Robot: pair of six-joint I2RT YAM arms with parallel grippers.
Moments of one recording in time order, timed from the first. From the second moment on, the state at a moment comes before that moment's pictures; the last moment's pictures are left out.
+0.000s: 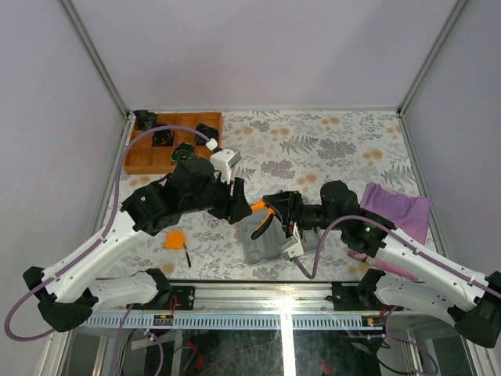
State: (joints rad) left arm -0.85 1.07 1.26 -0.80 0.11 -0.45; right arm 0.88 0.93 0.77 -0.14 -0.50 -1.61
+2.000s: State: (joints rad) left arm -0.86 0.85 1.02 -0.63 -0.43 -0.56; right arm 0.88 0.89 0.86 0.05 0.08 0.10
